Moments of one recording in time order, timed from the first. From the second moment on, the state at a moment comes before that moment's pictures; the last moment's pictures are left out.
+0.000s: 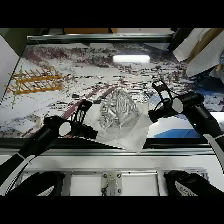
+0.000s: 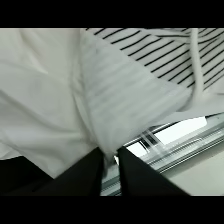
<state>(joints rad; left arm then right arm) -0.57 -1.02 0.70 1.36 -0.96 -1.65 0.28 -1.11 0.98 -1.61 1.15 1.53</state>
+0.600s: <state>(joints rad) -0.44 -1.01 0.92 1.36 -1.06 -1.69 0.59 -1.24 1.16 -1.68 1.20 1.72</state>
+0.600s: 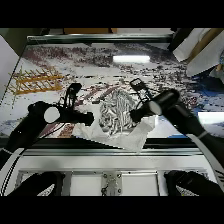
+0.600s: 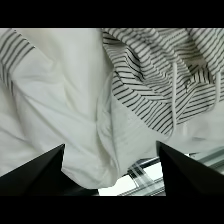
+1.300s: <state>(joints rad) -0.37 -1.01 0.95 1.36 -1.07 -1.71 0.78 -1.72 1.43 -1.89 1.29 2.04</state>
